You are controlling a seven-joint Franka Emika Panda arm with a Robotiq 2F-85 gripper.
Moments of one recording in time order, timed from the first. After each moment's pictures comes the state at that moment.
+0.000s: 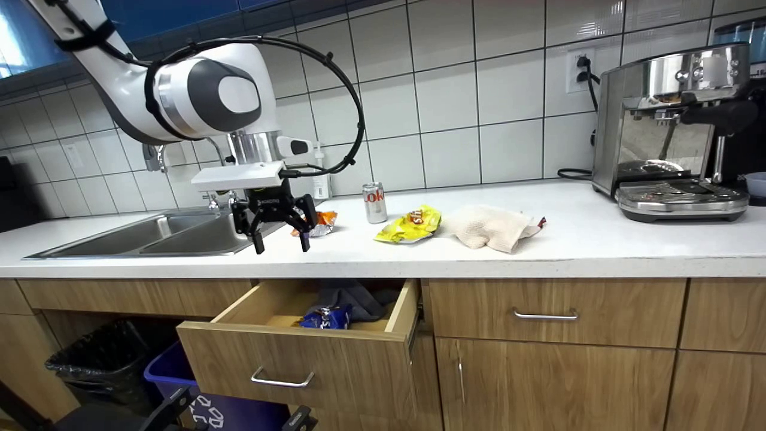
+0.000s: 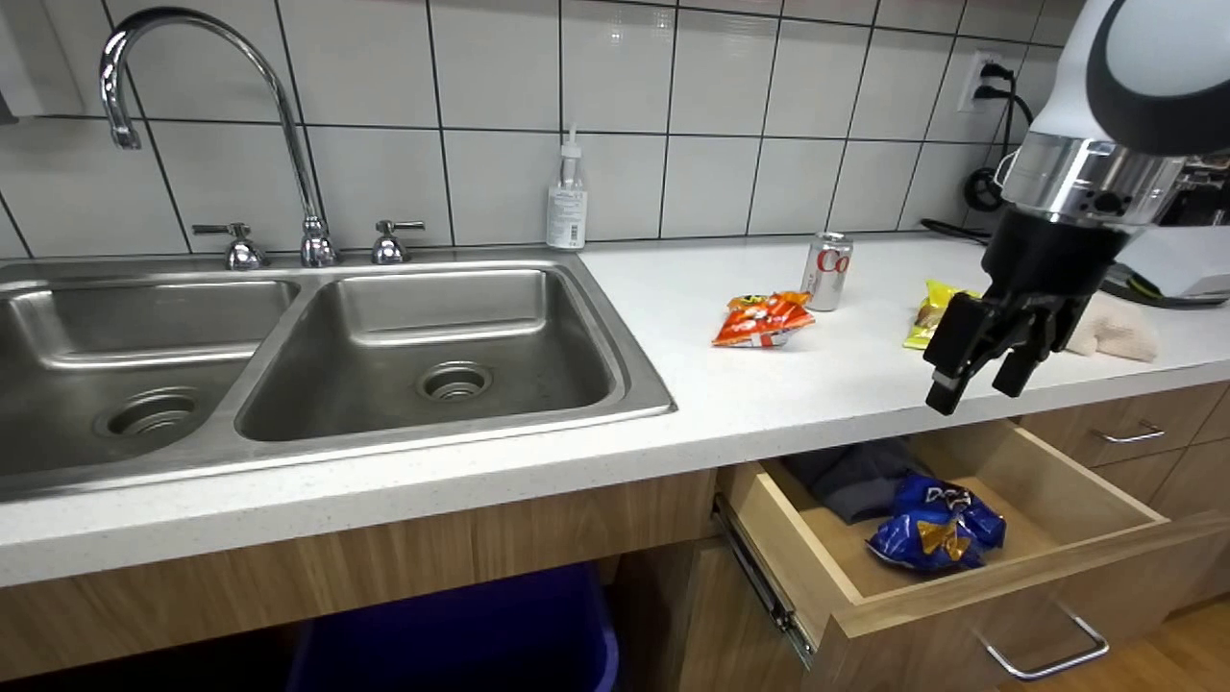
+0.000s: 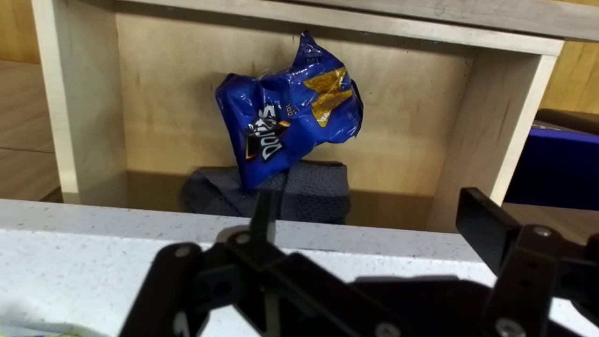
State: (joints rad) arm 0.04 -0.05 0.03 -2.61 0.05 2.60 -0.21
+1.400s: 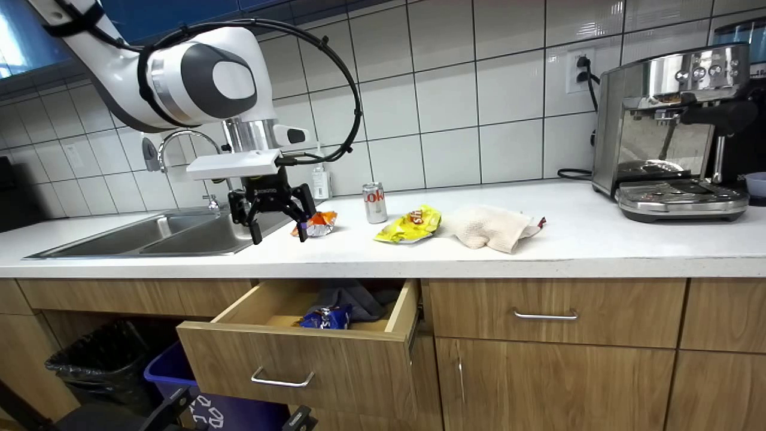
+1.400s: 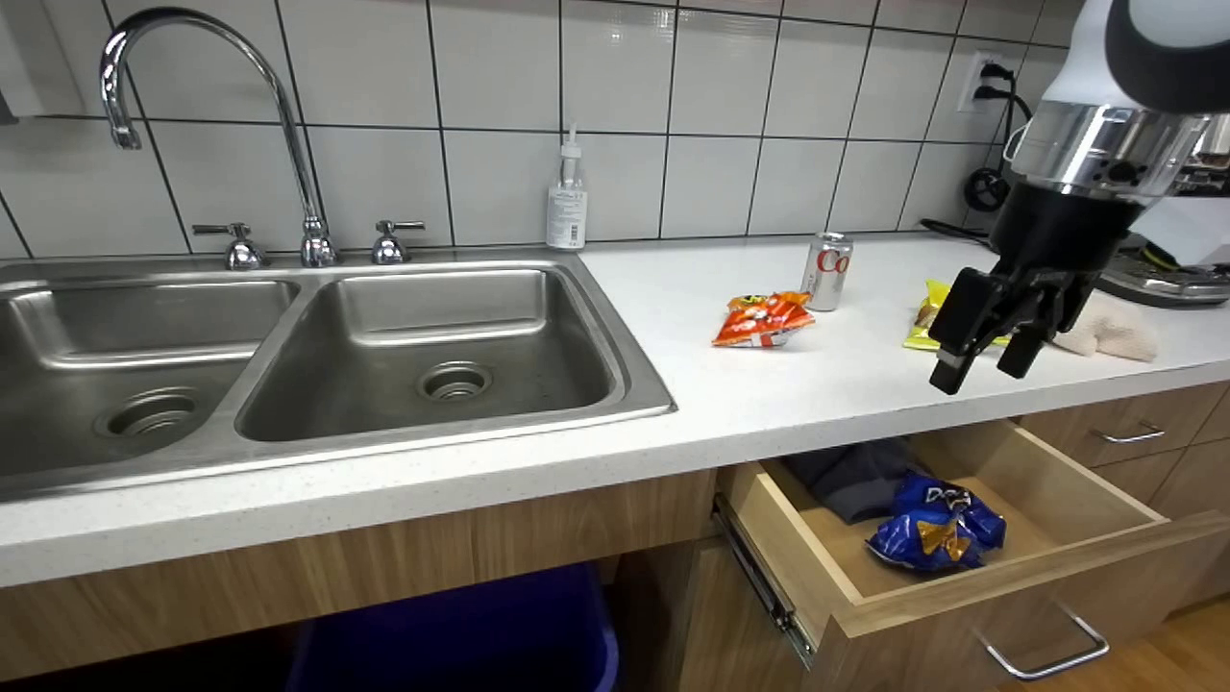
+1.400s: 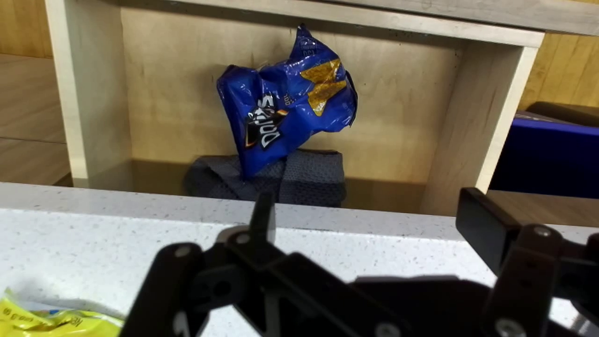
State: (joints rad) arm 0.05 -0.10 0.03 -2.61 0.06 2.57 -0.21
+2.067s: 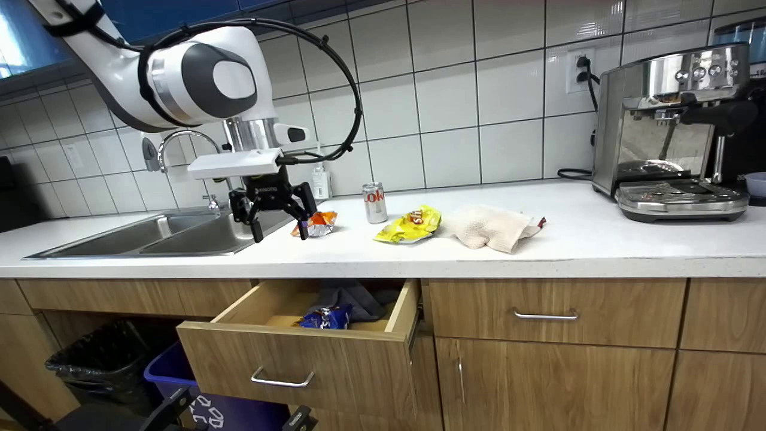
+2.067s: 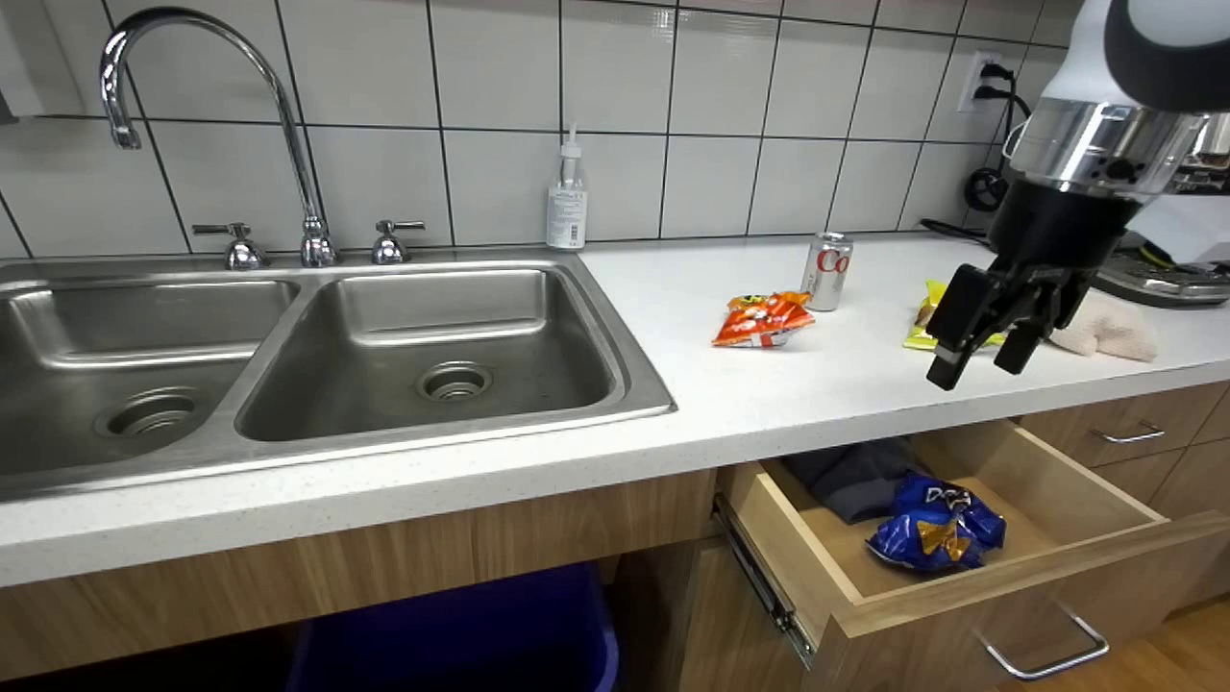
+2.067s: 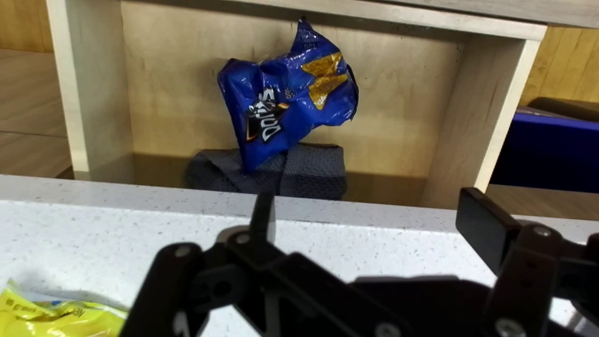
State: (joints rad) arm 0.05 -0.10 0.03 -2.61 0.06 2.58 -0.21
